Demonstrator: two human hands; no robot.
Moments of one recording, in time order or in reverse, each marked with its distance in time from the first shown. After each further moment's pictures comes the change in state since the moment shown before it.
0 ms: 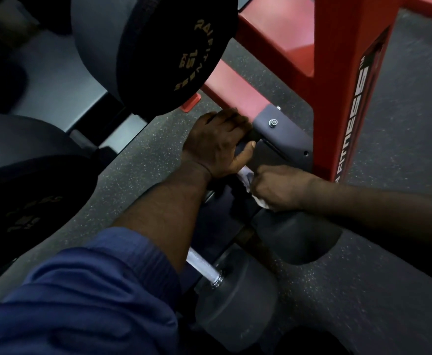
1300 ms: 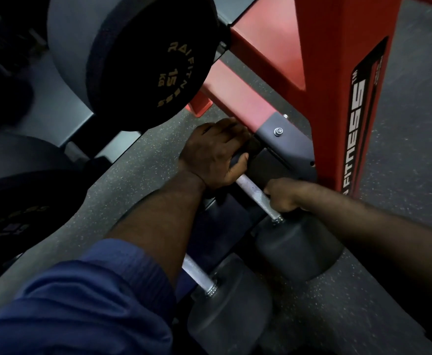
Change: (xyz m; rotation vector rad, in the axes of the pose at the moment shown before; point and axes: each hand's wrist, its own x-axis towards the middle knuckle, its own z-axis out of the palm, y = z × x) left_hand 0.001 0.003 -0.006 0.065 -0.111 0.002; right_hand 0.021 0.031 0.014 0.385 -0.446 0.385
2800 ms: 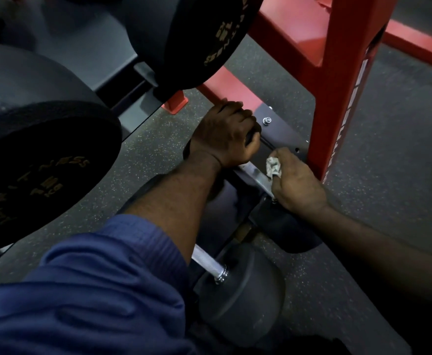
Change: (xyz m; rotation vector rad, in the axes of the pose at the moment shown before) left_hand -0.003 0.000 0.011 -0.149 0.202 0.054; right_hand -0.065 -0.052 0.054 0.490 0.951 0.069
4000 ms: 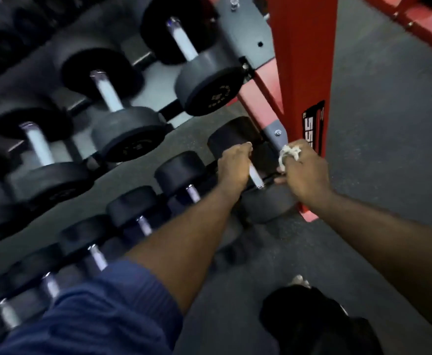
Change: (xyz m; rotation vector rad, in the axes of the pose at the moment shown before) left_hand 0.086 0.213 -0.211 -0.848 -0.023 -1.597; right_hand -0.029 -0.067 -0.251 0.470 -0.235 0.196
